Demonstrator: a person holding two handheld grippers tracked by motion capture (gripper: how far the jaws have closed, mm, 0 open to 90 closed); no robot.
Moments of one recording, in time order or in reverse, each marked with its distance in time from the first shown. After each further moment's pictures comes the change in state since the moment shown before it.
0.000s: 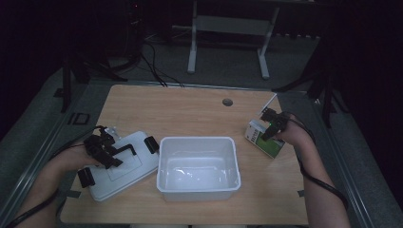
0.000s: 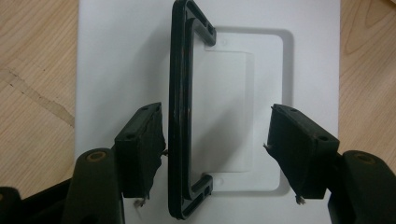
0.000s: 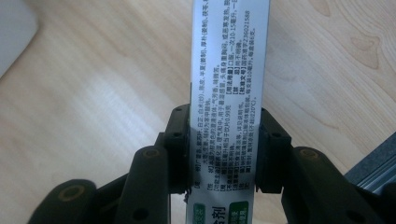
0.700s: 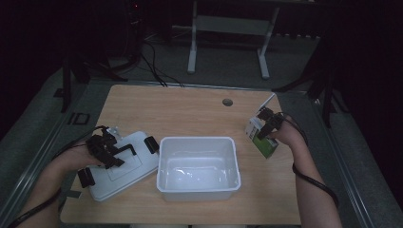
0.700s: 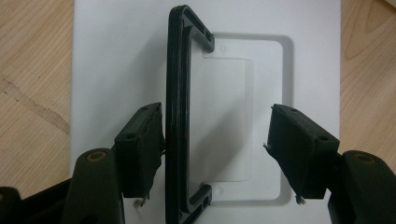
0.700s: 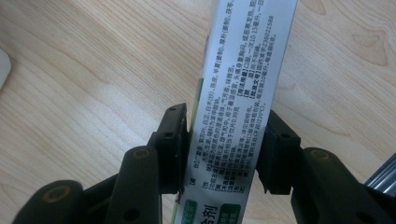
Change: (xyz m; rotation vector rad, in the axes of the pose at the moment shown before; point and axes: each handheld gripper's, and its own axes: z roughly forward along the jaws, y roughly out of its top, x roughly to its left) left arm 0.000 0.003 0.005 -0.005 -0.004 0.002; right arm -0.008 0.011 0.021 -0.007 -0.010 0.107
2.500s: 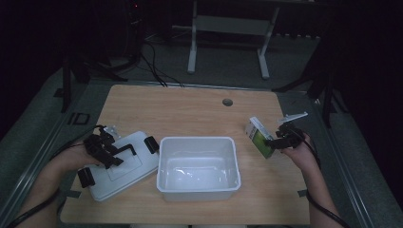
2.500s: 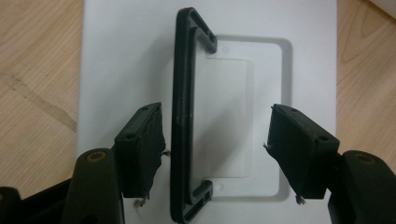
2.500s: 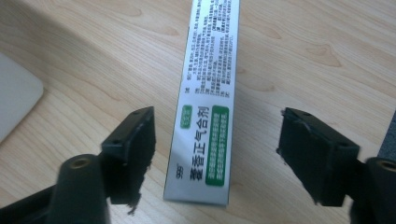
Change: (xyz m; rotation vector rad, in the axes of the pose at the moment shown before) left arm 0.003 -0.003 -0.007 -0.030 -0.009 -0.020; right arm 0.003 -0.085 -0.008 -0.446 -0.023 0.109
